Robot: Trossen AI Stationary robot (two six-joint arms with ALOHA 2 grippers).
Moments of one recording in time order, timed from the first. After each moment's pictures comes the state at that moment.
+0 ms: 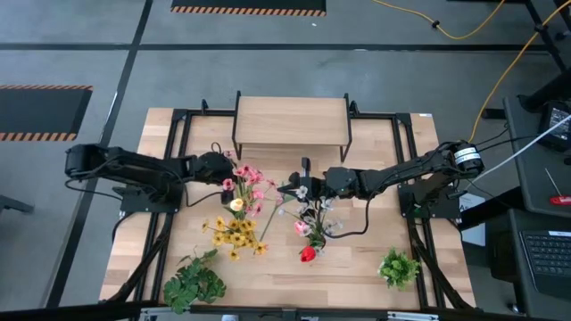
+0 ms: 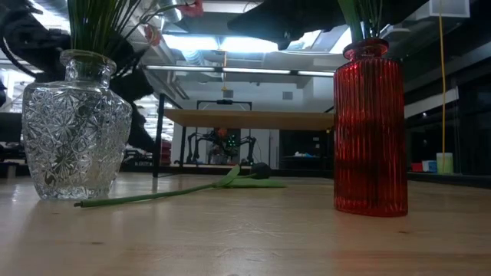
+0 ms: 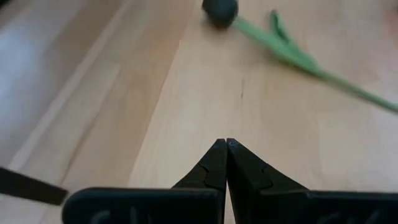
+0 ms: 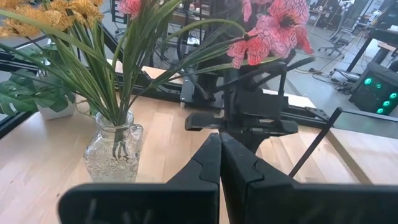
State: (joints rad) left arm 0.25 1.12 0.23 0.25 0.05 0.00; right arm 0.13 1.60 0.91 0.52 0.16 -0.16
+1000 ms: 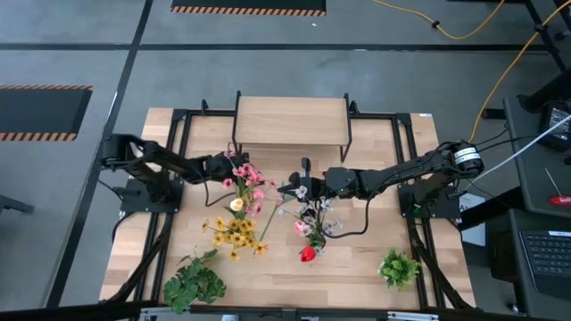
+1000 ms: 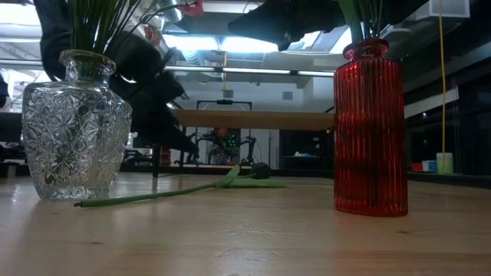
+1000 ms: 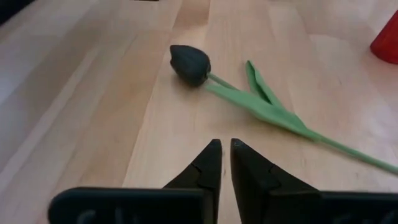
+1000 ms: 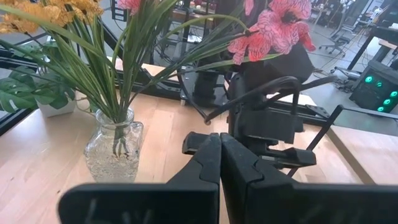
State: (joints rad) left arm 0.24 1.50 0.34 0.65 0.15 0.04; right arm 0.13 1.60 0.91 0.51 0.16 -0.16
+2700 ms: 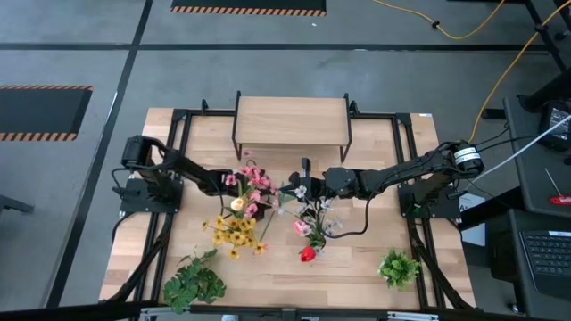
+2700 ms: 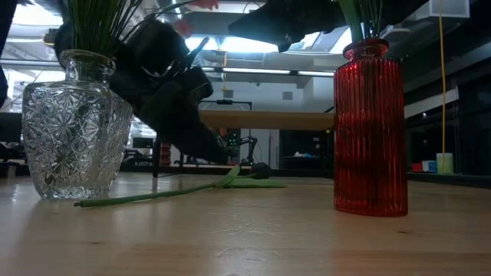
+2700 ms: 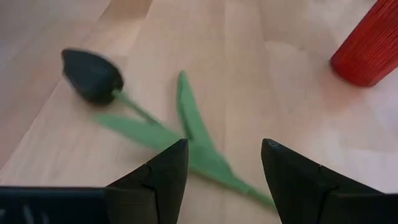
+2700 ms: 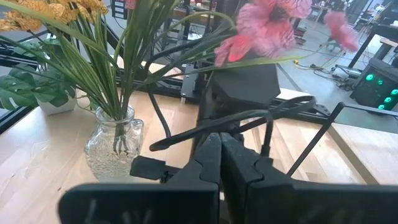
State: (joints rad) left arm 0.01 1.71 0.55 0.61 0.03 -0.15; right arm 0.13 1.60 0.91 0.50 0.16 -0.16
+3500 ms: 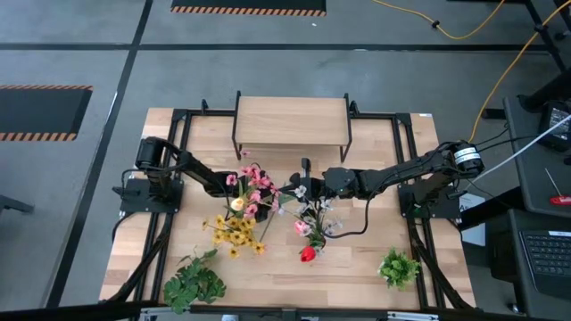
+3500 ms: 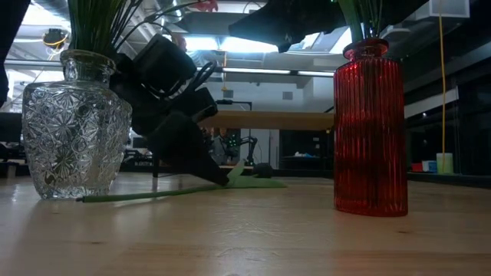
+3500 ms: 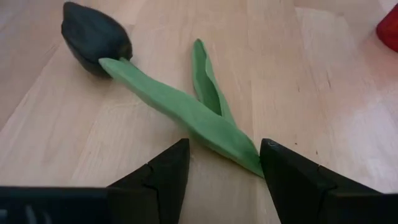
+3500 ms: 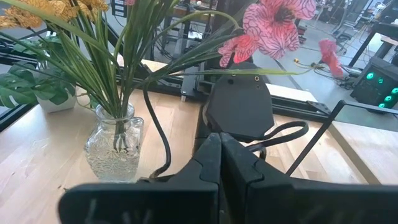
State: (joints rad) left arm 0.01 1.84 0.58 0.61 0.00 -0.13; right arm 0.13 1.60 0.91 0.49 0.16 -0.16
